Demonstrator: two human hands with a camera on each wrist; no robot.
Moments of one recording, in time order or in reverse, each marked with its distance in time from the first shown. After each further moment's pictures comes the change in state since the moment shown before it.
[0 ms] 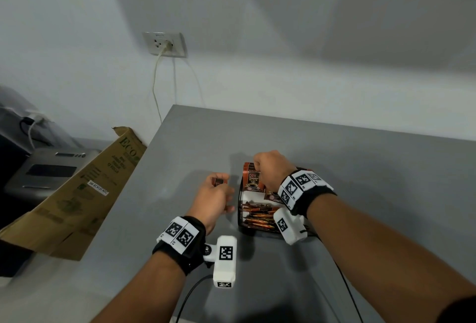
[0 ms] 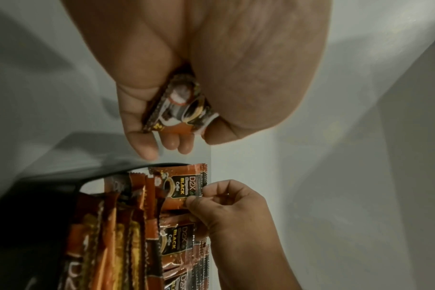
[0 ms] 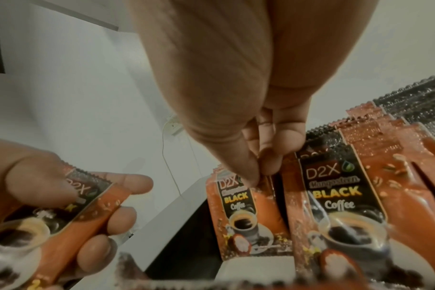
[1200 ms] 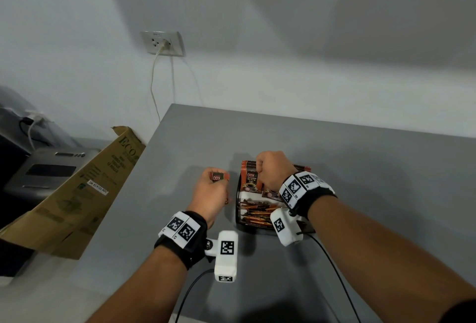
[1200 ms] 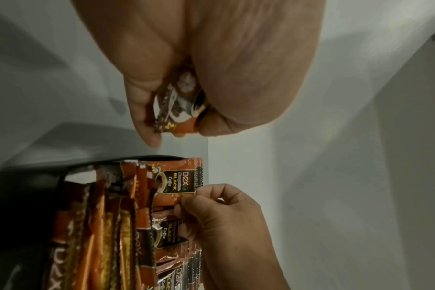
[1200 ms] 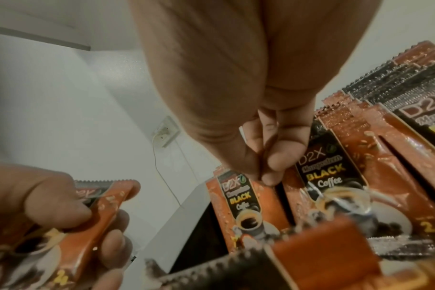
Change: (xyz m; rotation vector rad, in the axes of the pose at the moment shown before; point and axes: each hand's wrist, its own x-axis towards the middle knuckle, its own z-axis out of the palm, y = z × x) left_hand -0.002 0.007 0.008 0.043 0.093 0.070; right_hand -0.001 0.013 0.009 0.203 0.027 0.053
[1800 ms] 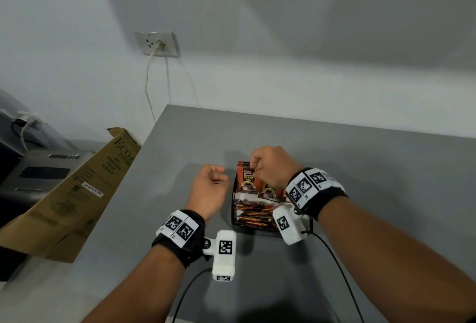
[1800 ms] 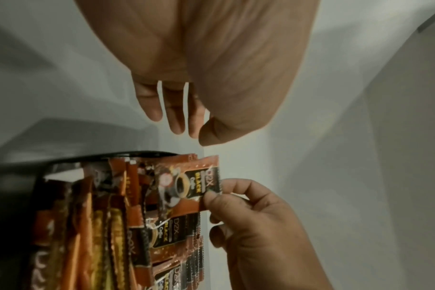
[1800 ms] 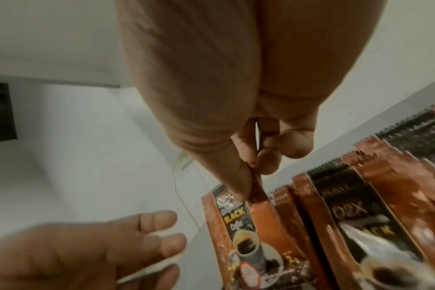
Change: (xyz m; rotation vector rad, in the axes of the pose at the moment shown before) left_hand 0.006 0.000 0.001 0.180 -0.011 0.120; right_hand -0.016 -0.006 -0.028 0.084 -0.020 -0.061
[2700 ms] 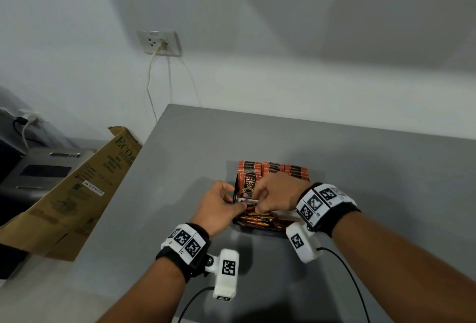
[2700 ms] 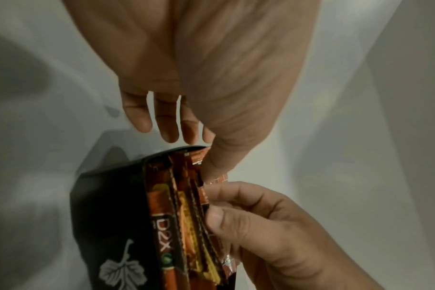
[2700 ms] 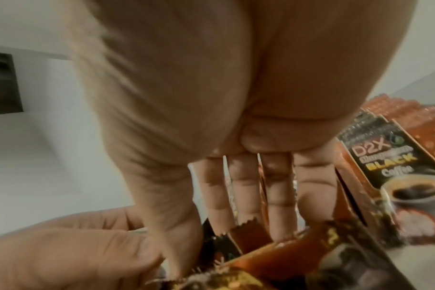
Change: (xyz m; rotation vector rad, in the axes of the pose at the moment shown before) left_hand -0.018 -0.025 0.006 0.180 -0.197 0.032; right_hand -0.039 -0.005 0.000 -0.146 -0.417 -0.024
